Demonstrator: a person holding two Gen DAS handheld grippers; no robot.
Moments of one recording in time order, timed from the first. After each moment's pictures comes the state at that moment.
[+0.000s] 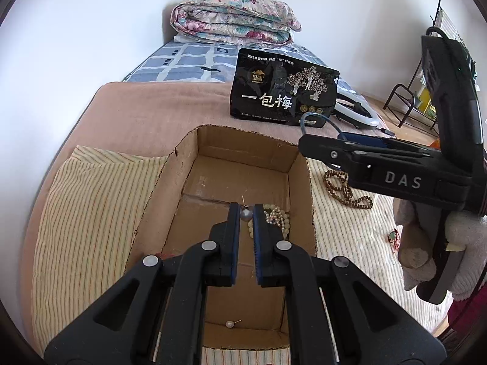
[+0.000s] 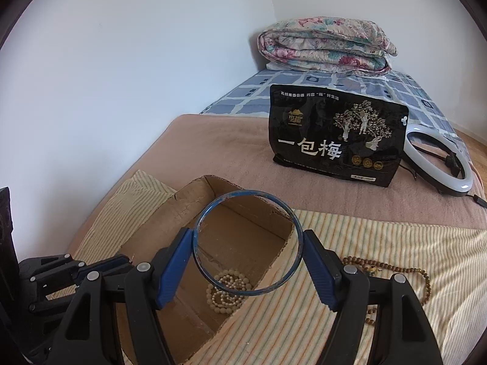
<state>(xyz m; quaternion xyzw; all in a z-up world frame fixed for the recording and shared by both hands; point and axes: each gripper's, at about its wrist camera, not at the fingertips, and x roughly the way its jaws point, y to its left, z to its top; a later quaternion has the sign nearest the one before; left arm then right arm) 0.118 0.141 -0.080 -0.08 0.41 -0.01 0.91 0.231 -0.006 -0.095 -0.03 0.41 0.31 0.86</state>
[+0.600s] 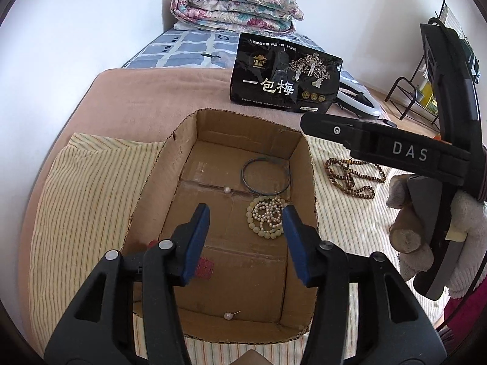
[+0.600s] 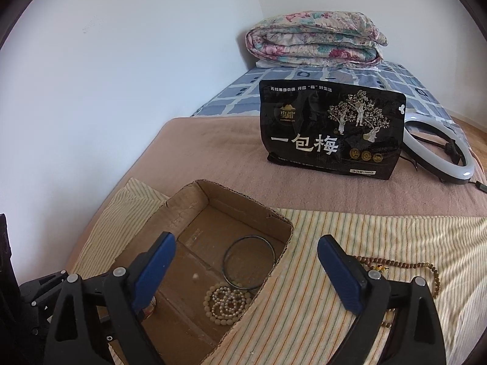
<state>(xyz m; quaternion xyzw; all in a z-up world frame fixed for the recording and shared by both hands) 0.120 0.139 -0.089 -0.09 0.44 -0.01 0.90 0.243 -0.013 -0.100 0.00 0.41 0.29 0.86</state>
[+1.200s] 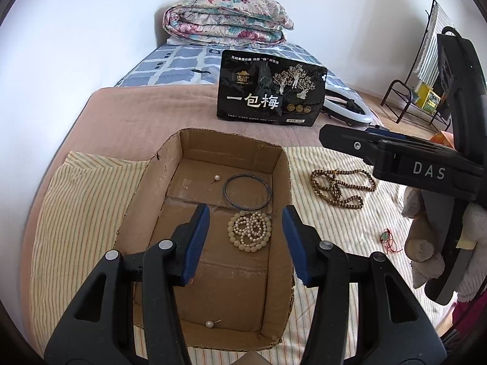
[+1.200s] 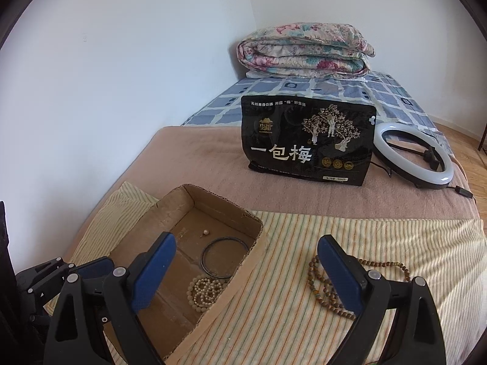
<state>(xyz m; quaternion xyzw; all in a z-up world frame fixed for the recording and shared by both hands) 0.123 0.113 -0.074 -0.07 0.41 -0.02 0.91 0.229 -0.053 -0.078 -0.01 0.39 0.26 0.88</state>
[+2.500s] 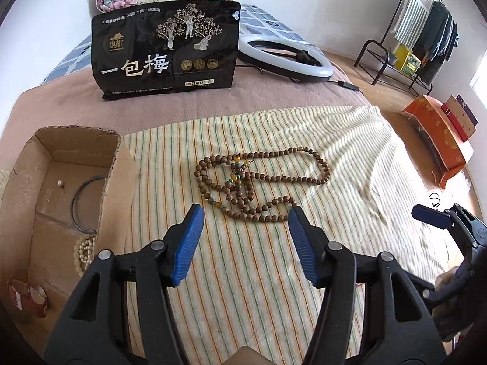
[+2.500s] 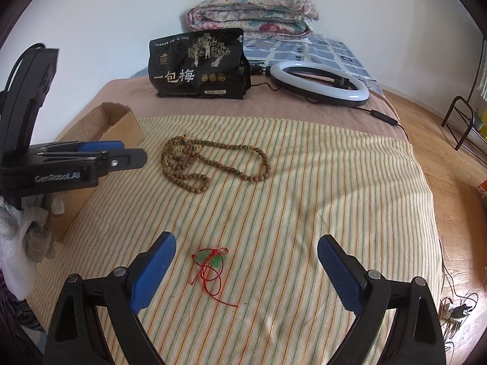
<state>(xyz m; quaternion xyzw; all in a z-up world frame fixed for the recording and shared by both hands) 0.214 -0.043 -0.137 -0.04 0.48 -0.08 0.87 0.181 -0.246 -0.152 -0.07 0.46 0.20 0.86</state>
